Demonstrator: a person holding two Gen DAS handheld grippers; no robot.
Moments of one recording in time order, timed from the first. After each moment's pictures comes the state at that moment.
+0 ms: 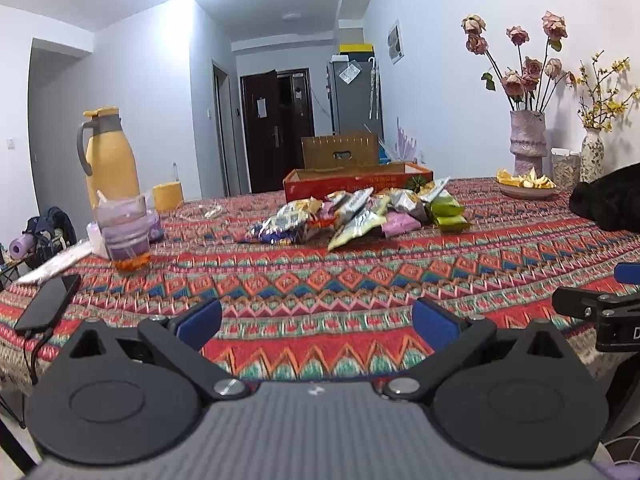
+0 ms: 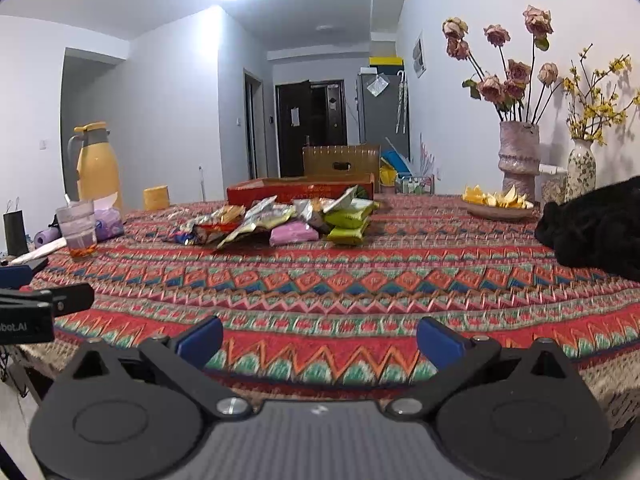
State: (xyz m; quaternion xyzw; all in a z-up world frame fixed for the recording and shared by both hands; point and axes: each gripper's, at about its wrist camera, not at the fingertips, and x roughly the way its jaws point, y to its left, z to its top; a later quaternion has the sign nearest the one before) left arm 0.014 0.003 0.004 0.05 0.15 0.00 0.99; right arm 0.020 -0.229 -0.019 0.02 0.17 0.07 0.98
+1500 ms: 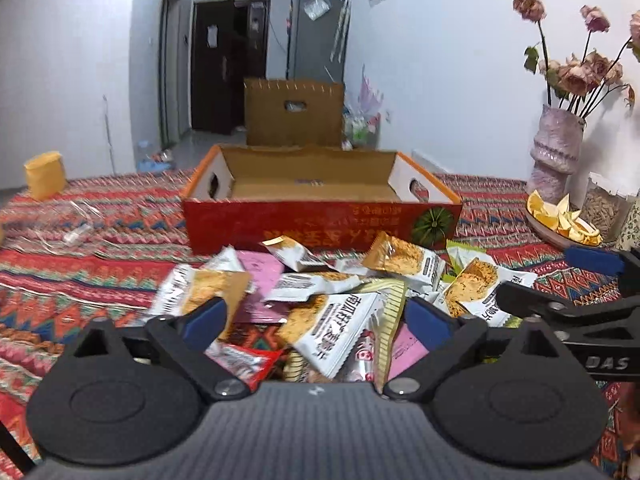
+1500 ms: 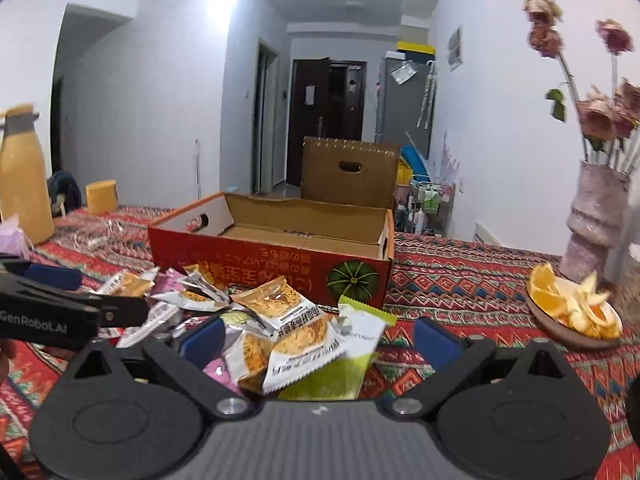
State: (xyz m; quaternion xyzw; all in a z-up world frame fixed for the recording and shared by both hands) left arm 0.371 -0.017 0.037 -0.01 0.28 -0.09 0.96; right arm 0.359 -0.222 0.029 -0.05 0.21 0.08 0.97
